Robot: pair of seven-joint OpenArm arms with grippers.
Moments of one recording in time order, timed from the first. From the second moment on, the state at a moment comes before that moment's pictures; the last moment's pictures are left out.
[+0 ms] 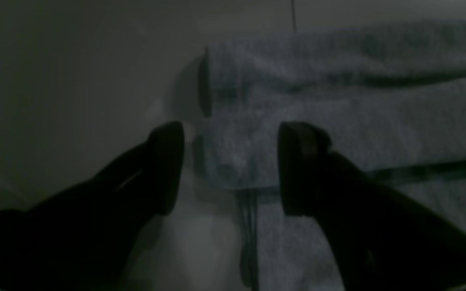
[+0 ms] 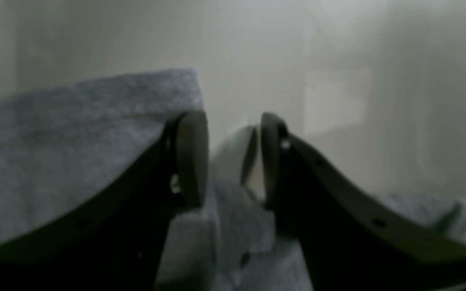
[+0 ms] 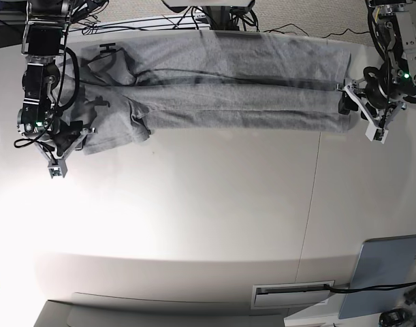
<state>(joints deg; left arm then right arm) 17.3 -23.3 -21.2 101.1 -30.4 -23.2 59.7 3.2 24.6 9.9 78.8 16.5 16.9 -54.7</state>
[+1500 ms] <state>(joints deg) 17.3 -22.9 -21.2 101.1 -30.0 -23.2 59.1 -4.7 27.4 4.3 97.1 6.2 18.2 -43.9</state>
